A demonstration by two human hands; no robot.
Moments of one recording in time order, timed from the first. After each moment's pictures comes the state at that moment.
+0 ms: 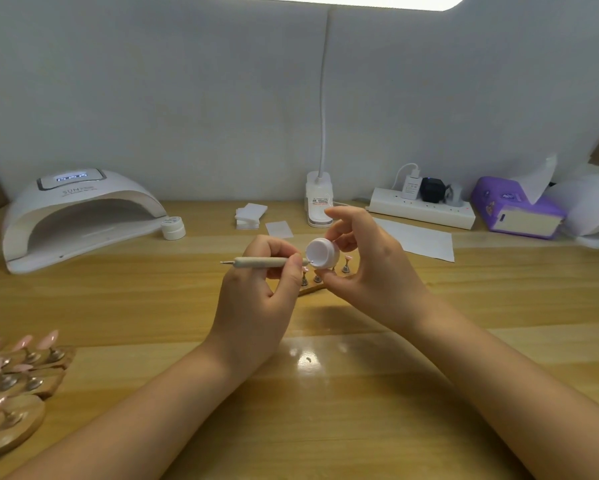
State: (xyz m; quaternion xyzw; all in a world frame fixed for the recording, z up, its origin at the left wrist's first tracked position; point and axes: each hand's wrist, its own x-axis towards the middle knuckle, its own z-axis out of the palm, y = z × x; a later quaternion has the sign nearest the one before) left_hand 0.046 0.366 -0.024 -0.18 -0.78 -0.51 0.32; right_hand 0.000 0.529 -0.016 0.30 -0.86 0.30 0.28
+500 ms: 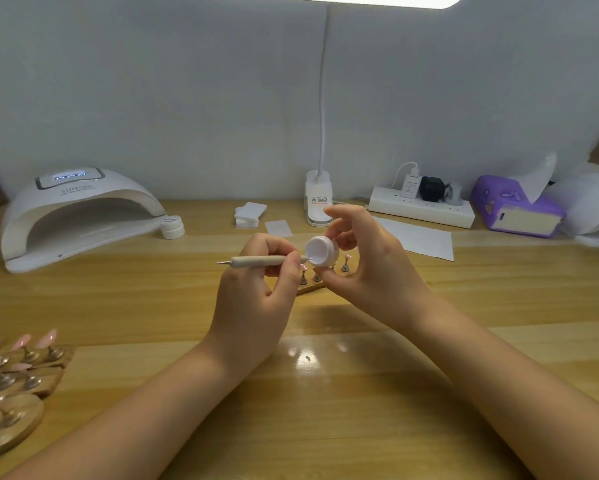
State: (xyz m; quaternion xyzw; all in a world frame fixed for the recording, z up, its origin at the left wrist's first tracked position) left_hand 0.047 0.366 -0.024 -0.18 -0.77 -0.52 0.32; right_hand 0.001 0.529 -0.015 0.30 -0.86 0.30 0.29
